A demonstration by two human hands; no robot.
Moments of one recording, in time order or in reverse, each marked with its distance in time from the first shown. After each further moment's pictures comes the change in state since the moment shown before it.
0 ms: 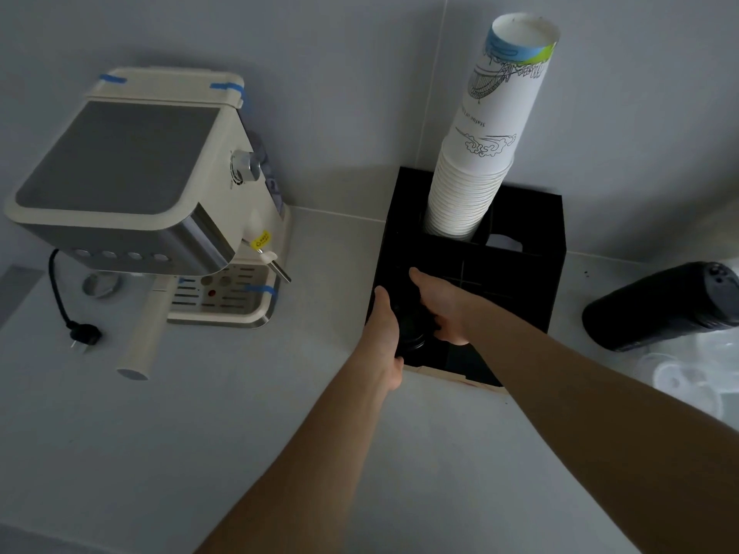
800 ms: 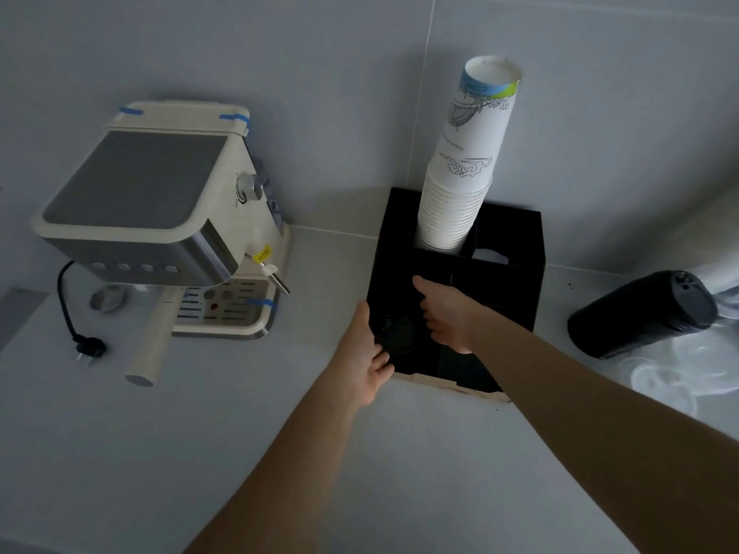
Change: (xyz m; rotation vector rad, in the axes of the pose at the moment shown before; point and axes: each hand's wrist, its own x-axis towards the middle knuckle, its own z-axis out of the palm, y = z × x) left_hand -0.028 0.004 -0.020 -0.096 -0.053 0.001; right_hand -0.033 0.002 -0.005 0.090 0.083 -0.108
